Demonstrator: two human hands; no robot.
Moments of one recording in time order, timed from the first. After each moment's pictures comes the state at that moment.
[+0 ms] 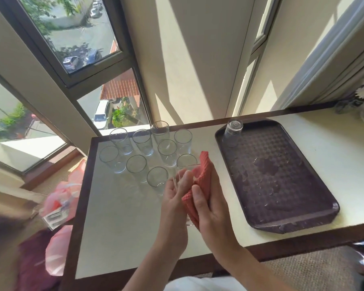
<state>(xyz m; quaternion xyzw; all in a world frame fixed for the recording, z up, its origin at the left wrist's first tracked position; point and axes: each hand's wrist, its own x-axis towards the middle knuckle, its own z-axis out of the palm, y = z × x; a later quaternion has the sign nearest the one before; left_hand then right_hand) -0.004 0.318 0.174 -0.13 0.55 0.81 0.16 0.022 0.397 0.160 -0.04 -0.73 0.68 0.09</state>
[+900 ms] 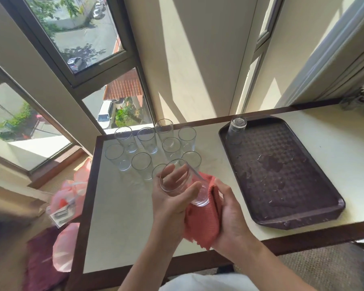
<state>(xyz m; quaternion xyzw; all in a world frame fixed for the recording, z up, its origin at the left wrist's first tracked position) -0.005 0.302 0.171 -0.11 0.52 0.84 0.05 0.021 0.408 0.162 -0.22 -0.24 0.92 -0.20</state>
